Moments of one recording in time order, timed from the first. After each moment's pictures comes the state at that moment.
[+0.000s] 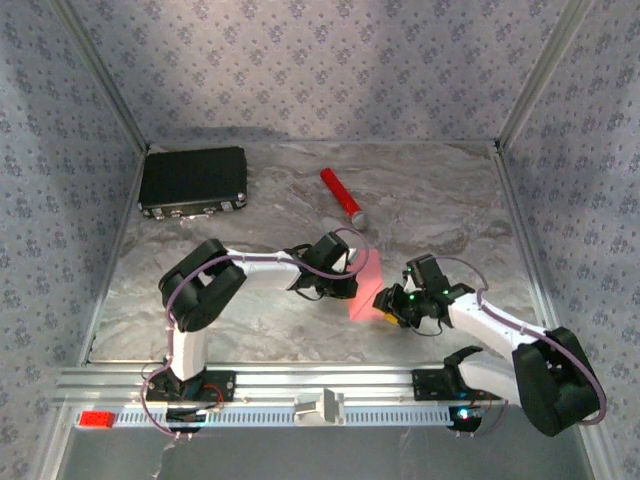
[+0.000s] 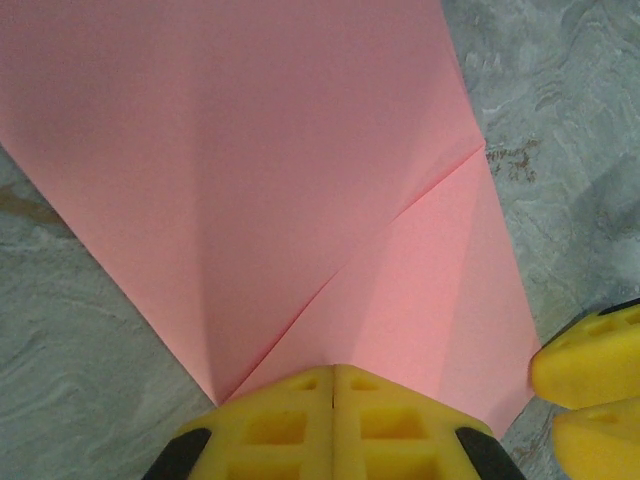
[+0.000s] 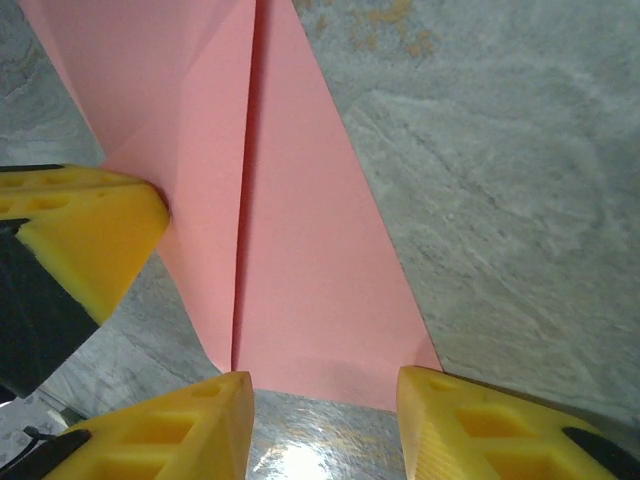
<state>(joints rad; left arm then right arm) -0.93 1.92 1.06 -0.11 0.34 -0.66 0.42 1.12 0.37 -0.33 -0.46 0.94</state>
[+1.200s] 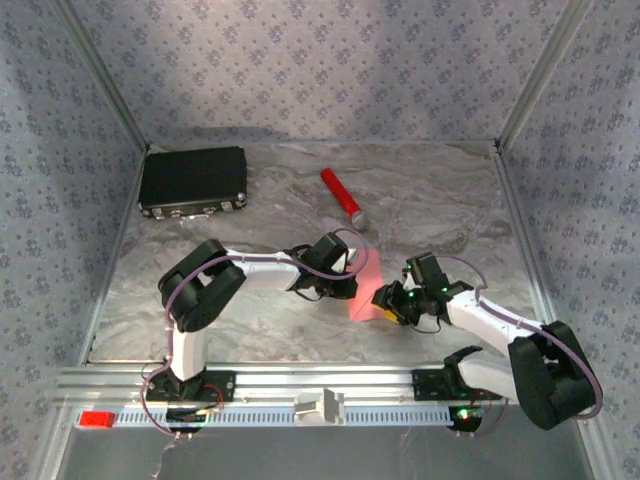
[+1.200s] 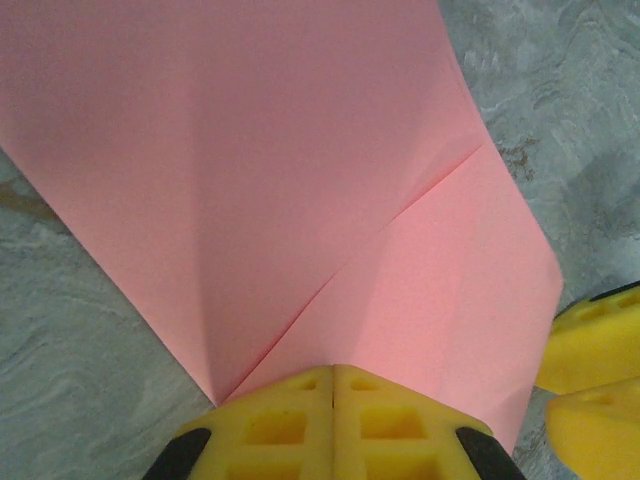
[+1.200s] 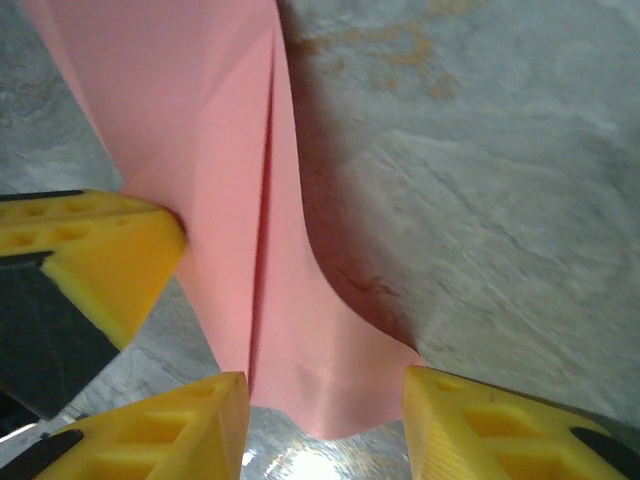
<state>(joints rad) -0.93 1.91 1.05 -0.10 0.34 -0.66 0.41 1.16 0.38 -0.28 -0.48 0.95</state>
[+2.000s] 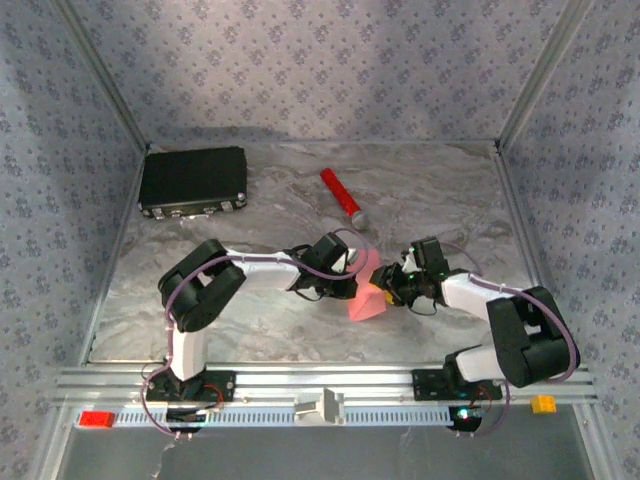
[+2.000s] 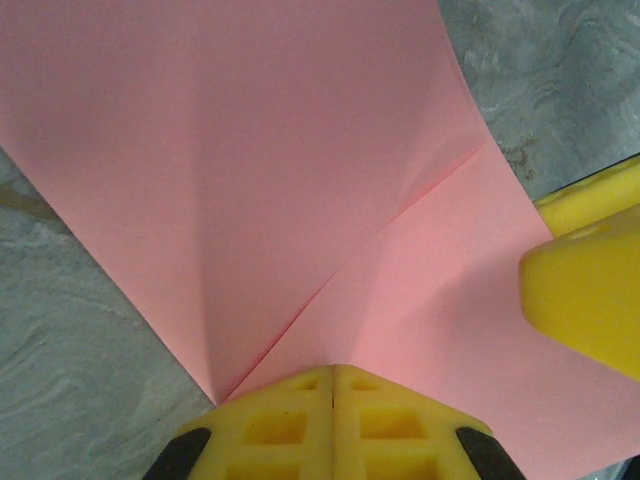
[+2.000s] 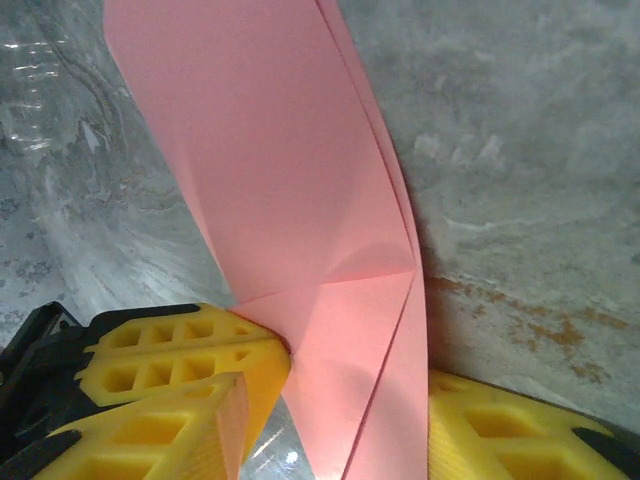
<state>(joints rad) -0.93 1.91 1.05 -0.10 0.34 -0.66 0.29 1.36 0.45 -0.07 -0.60 0.91</state>
